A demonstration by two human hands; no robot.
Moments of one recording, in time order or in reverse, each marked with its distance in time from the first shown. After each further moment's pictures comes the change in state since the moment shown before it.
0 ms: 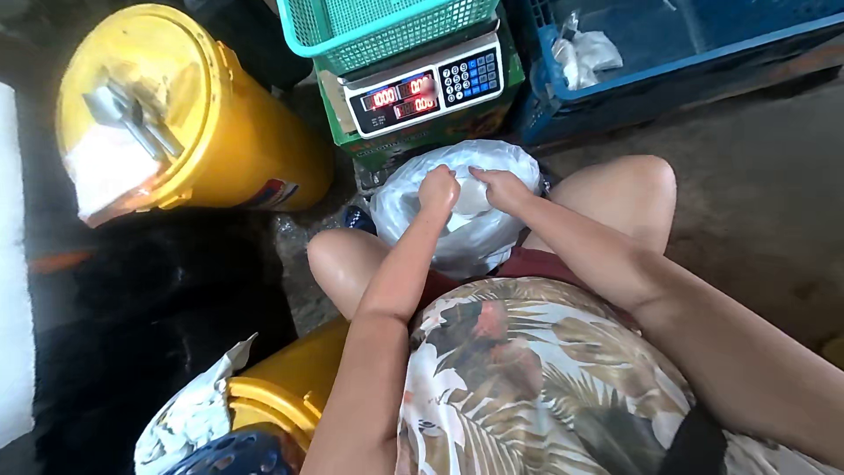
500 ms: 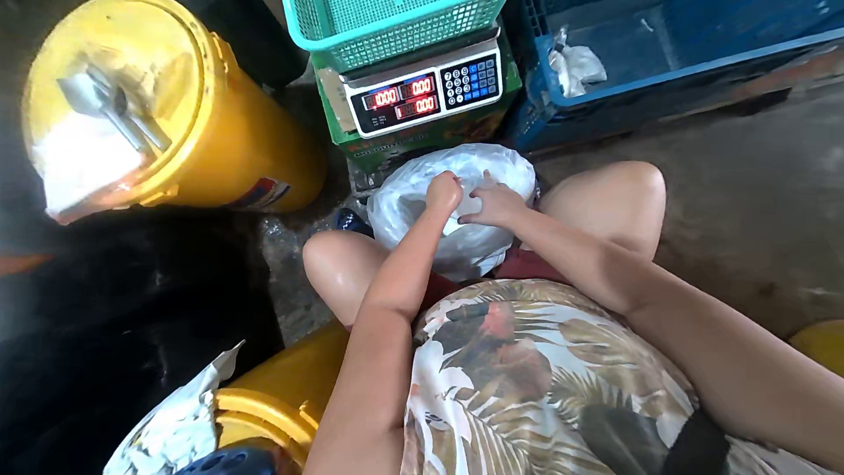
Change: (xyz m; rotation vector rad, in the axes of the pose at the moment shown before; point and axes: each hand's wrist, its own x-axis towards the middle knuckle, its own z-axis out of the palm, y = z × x) left_hand 0.017 -0.015 0.021 -0.159 -0.052 0.152; right_hand -0.010 -0.019 0.016 -0.169 -0.140 0.257
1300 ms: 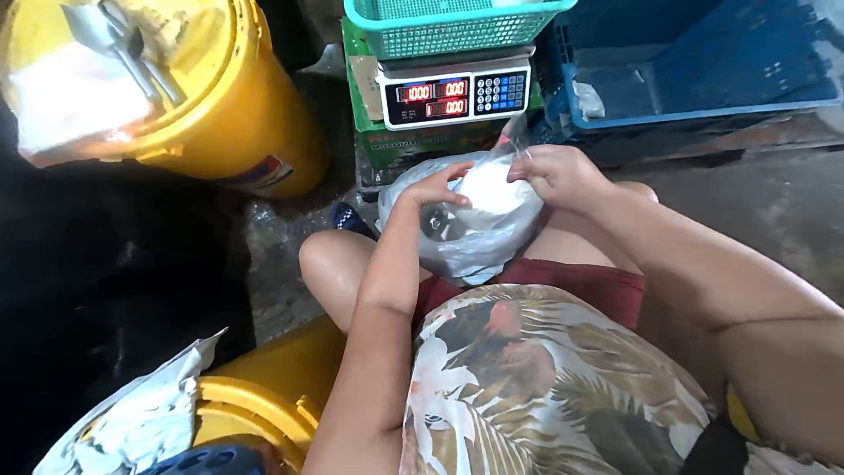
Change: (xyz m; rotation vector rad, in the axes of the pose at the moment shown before) left_hand -0.010 -0.070 -0.065 -0.495 -0.325 0.569; right_hand -0.080 -0.053 -0.113 -0.019 0.488 -0.860
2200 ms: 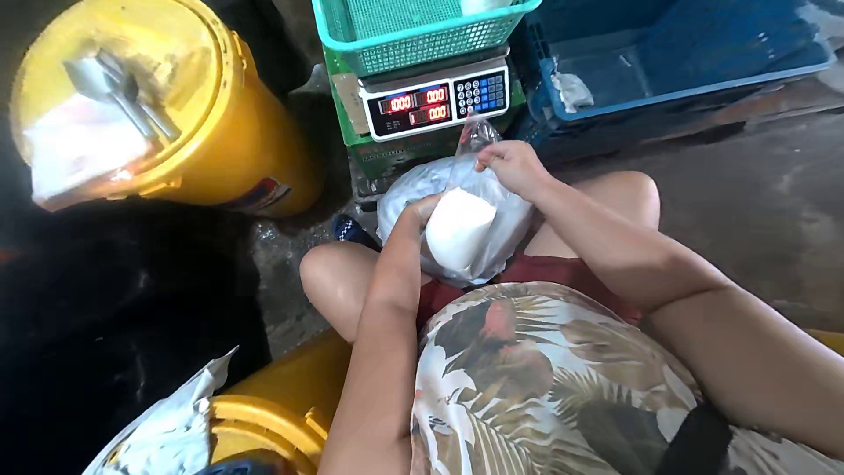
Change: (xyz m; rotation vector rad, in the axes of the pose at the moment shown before) left_hand -0.004 -0.023 0.036 -0.571 0.017 -0.535; right_hand 0.021 0.015 0.040 0.304 0.060 0.673
